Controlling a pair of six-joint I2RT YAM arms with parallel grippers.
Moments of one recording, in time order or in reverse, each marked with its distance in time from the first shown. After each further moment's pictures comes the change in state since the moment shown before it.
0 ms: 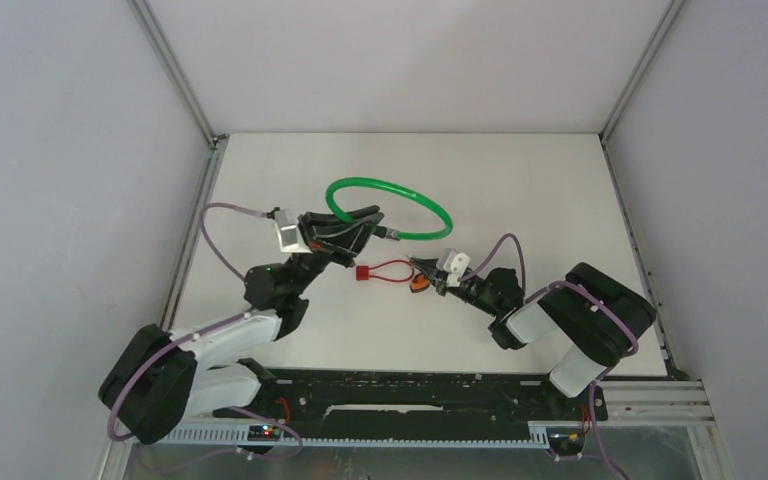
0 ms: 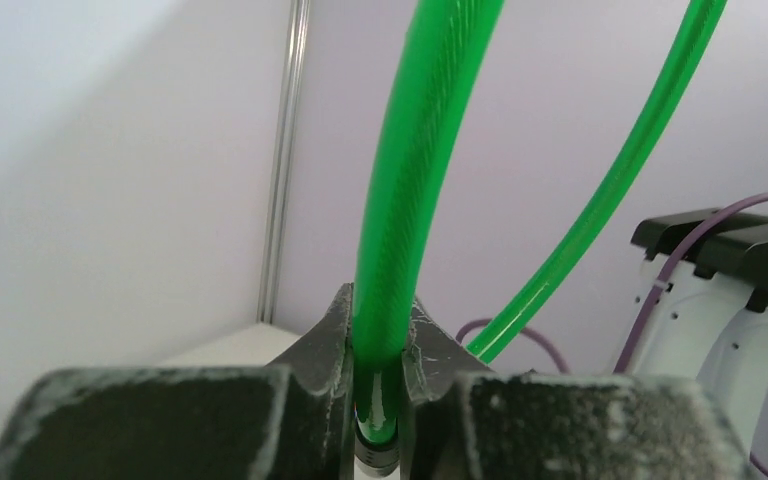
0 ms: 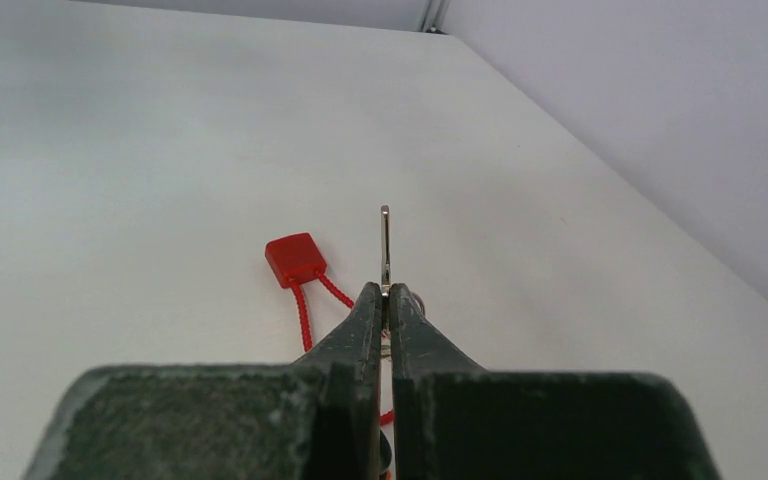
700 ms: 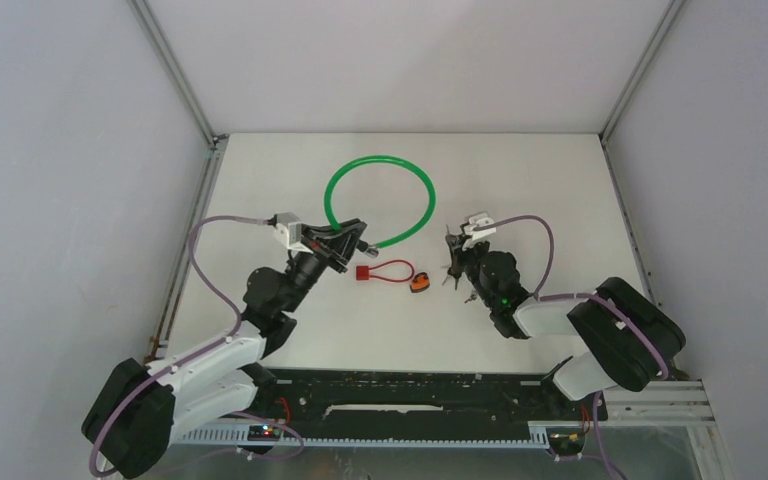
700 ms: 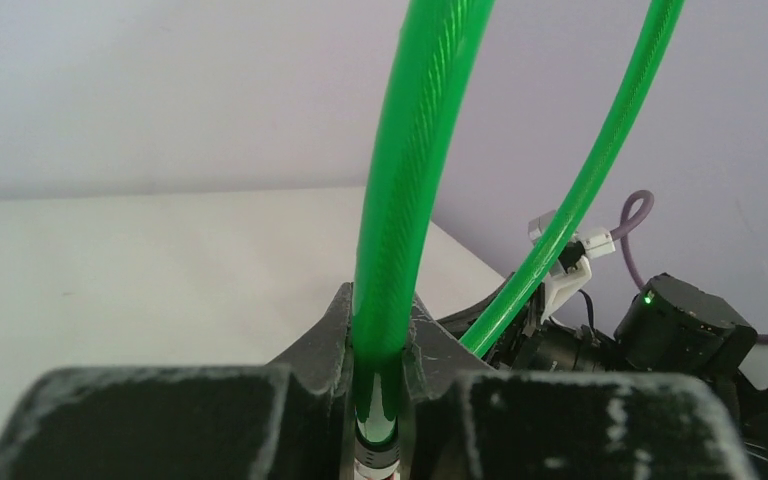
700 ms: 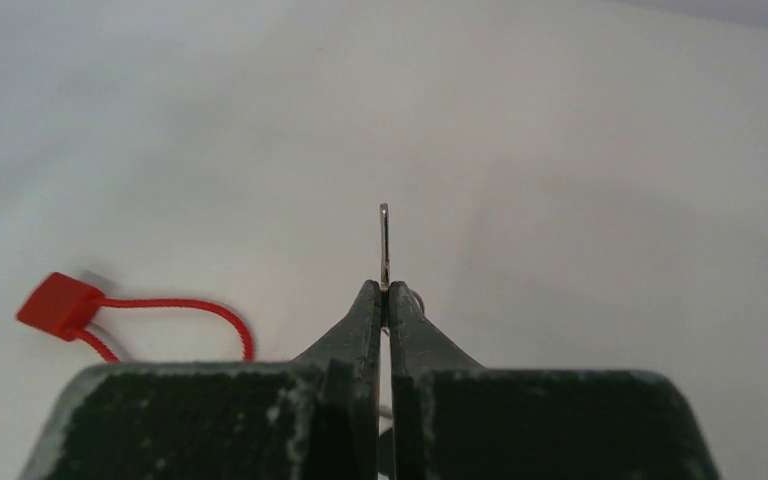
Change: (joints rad) left arm 0.021 -0.220 -0.111 -0.441 -0.245 0.042; right arm -0.032 -0.164 0.079 -0.431 0.583 0.310
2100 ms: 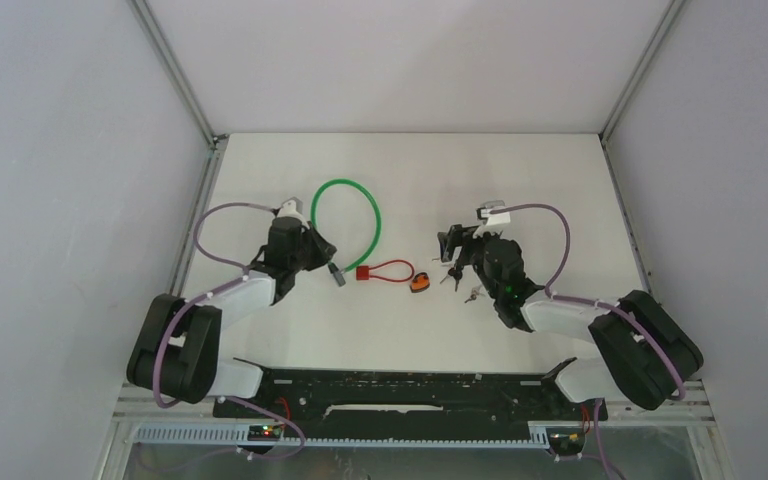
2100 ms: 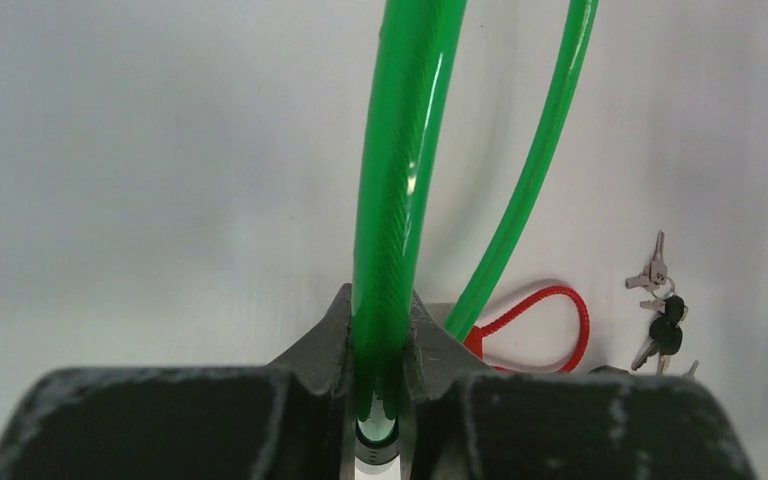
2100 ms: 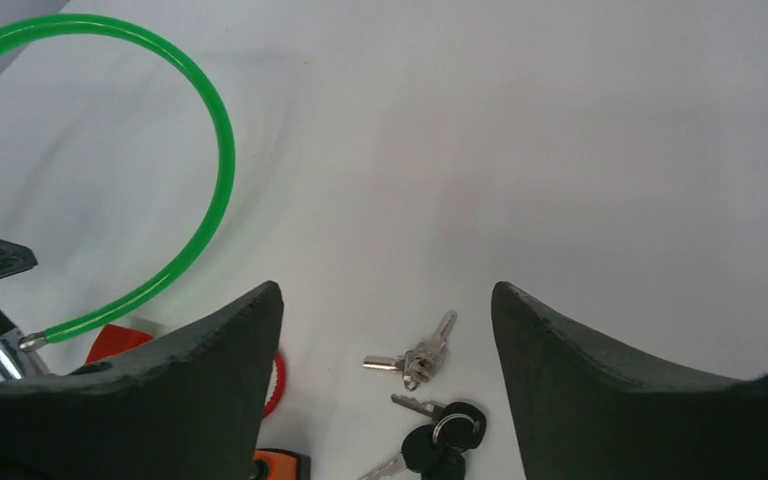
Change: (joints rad) left arm 0.329 0.391 0.238 -0.800 -0.018 -0.203; right arm -0.058 -0.097 0.064 -0.265 0.049 0.234
